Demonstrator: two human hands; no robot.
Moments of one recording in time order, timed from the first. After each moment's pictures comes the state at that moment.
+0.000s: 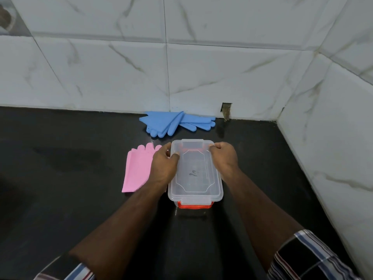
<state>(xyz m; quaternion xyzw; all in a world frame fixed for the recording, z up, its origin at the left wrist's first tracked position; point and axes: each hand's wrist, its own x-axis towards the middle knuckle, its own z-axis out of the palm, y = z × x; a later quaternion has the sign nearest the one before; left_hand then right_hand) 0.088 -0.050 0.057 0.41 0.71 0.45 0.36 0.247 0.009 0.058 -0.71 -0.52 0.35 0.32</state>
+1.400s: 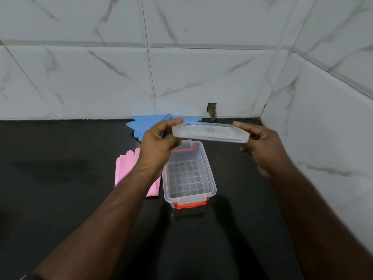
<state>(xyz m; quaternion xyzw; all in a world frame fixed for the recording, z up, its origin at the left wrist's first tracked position) 0.098 -0.051 0.124 0.44 0.51 0.59 0.45 0.341 -0.037 0.135 -0.53 -0.54 0.41 0.50</state>
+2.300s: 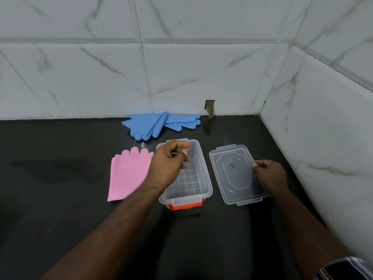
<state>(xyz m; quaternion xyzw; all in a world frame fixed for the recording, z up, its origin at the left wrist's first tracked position) 0.122 -0.052 0.084 0.50 0.62 0.45 0.41 0.421 -0.009 -0.003 -0.77 -0.48 0.26 0.32</state>
